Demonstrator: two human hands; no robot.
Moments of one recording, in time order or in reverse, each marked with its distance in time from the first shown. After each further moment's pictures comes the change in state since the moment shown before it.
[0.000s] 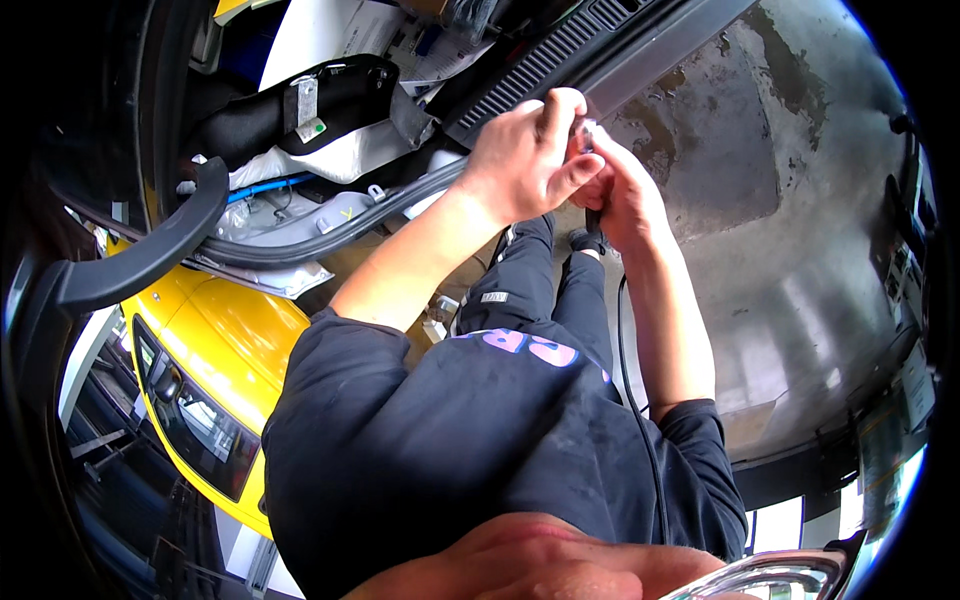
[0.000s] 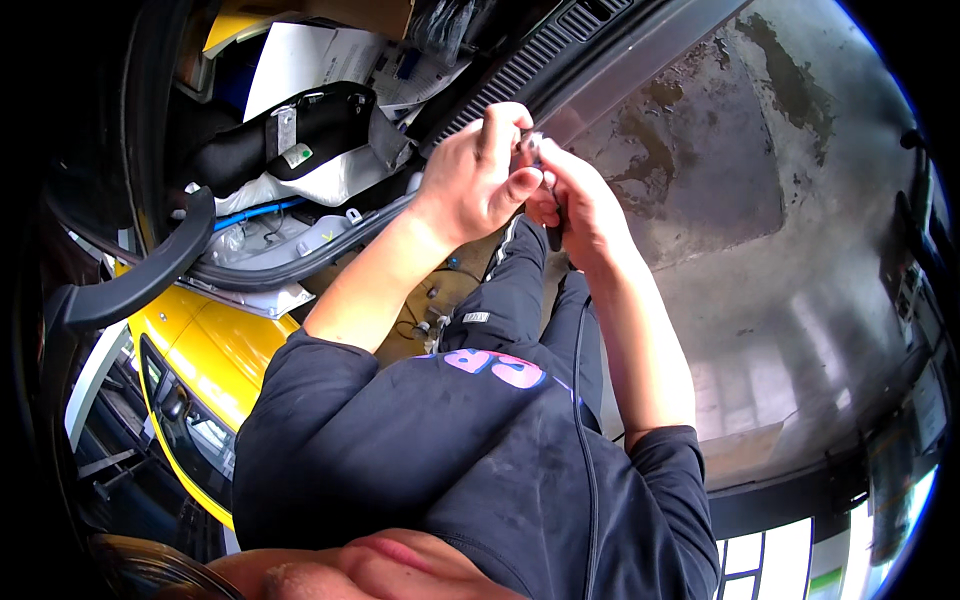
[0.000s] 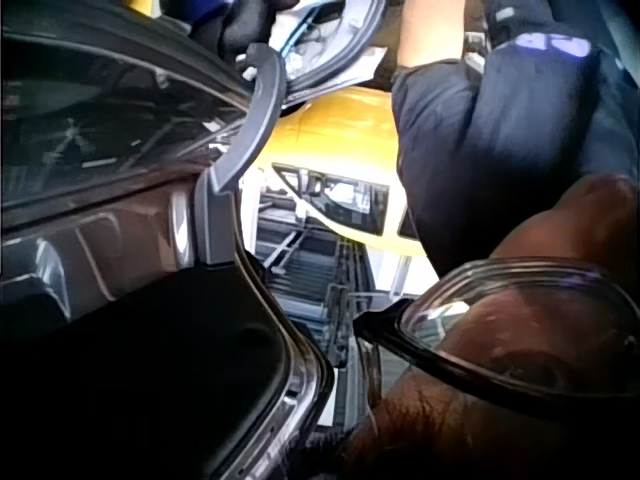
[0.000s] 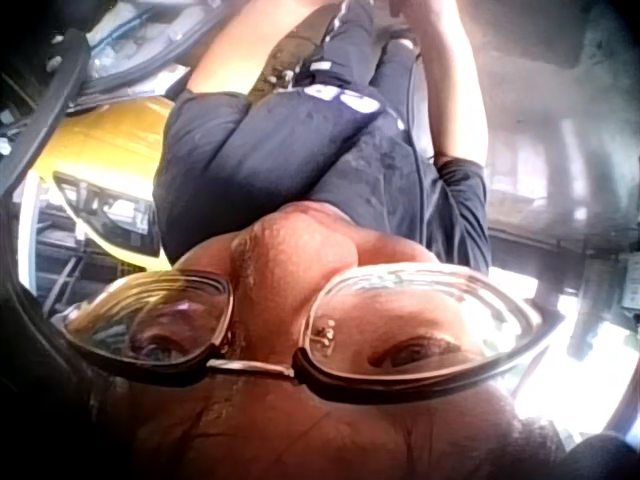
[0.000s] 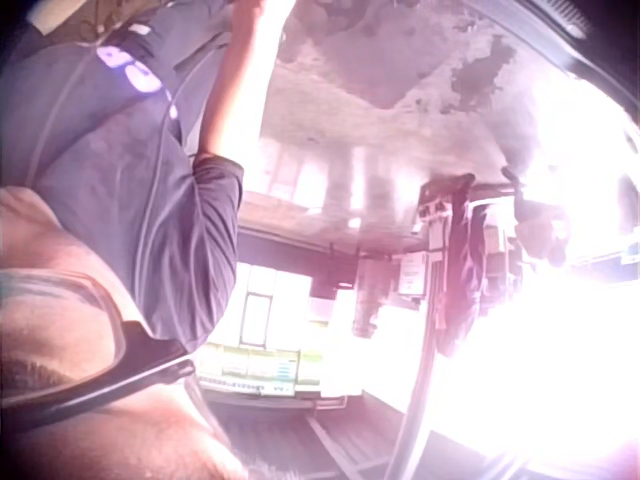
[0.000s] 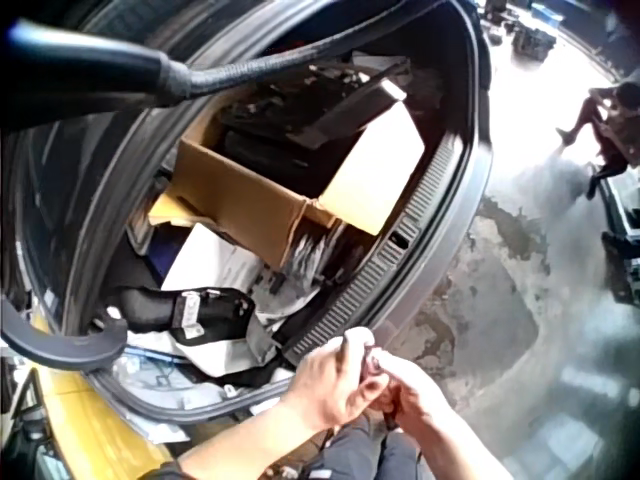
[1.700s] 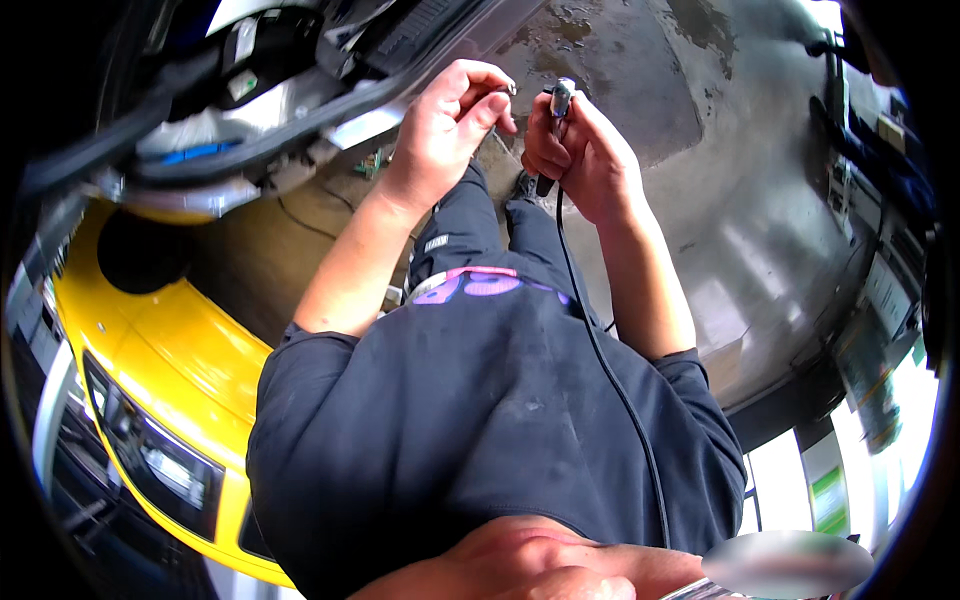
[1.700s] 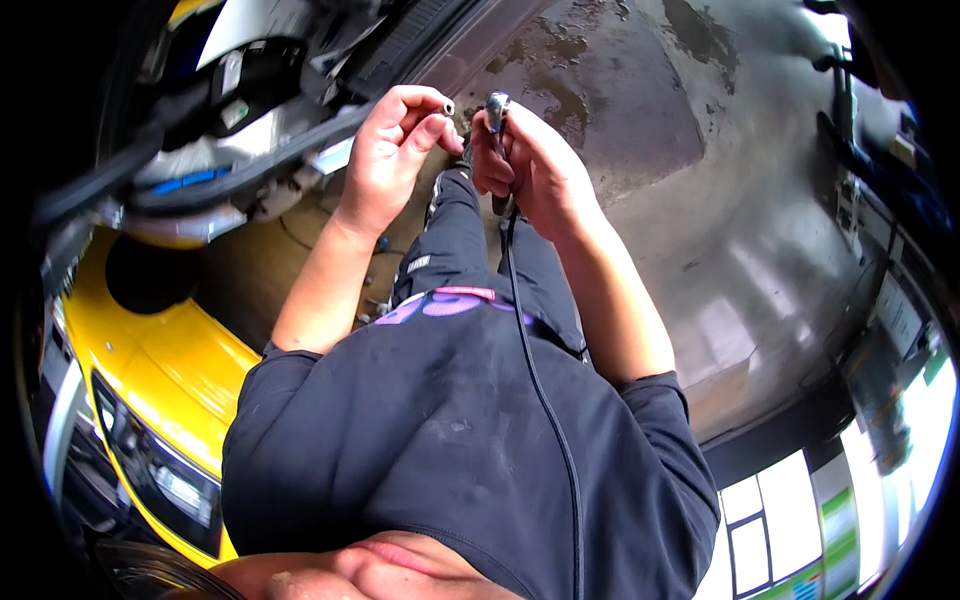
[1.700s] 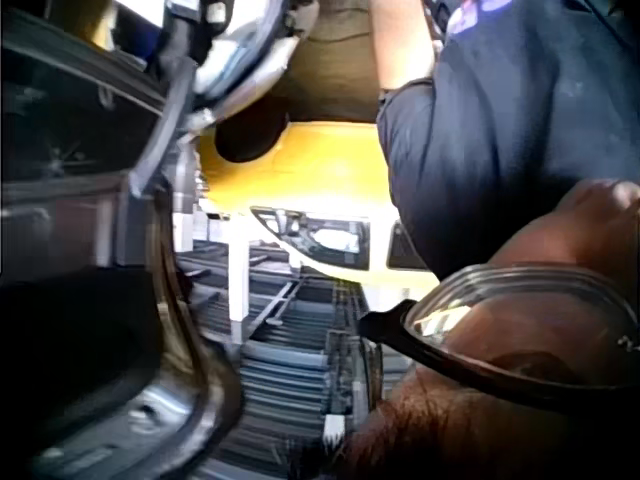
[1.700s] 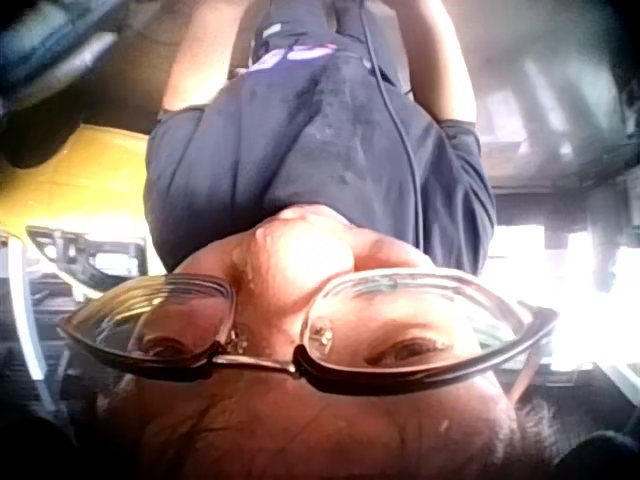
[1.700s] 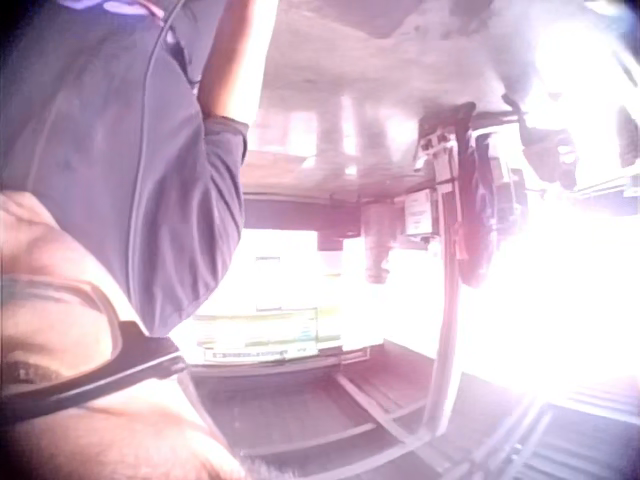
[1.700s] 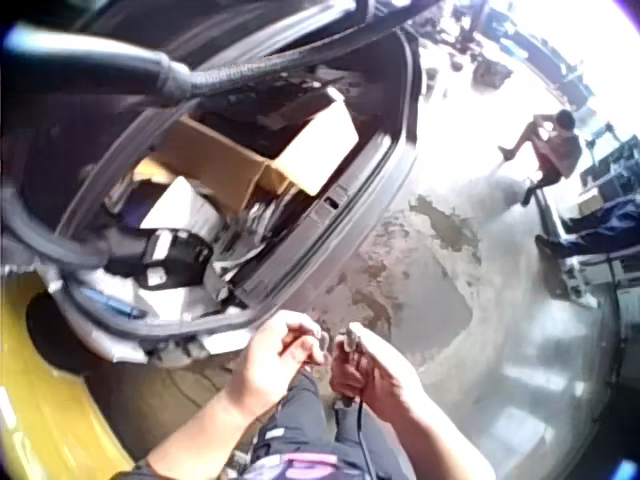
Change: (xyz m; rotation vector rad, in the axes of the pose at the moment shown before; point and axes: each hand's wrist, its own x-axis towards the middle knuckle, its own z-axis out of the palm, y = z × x) left_hand -0.124 0.121 -0.002 -0.985 0.102 -0.192; right_hand -0.171 0.041 0.011 -0.181 -0.234 -0.182
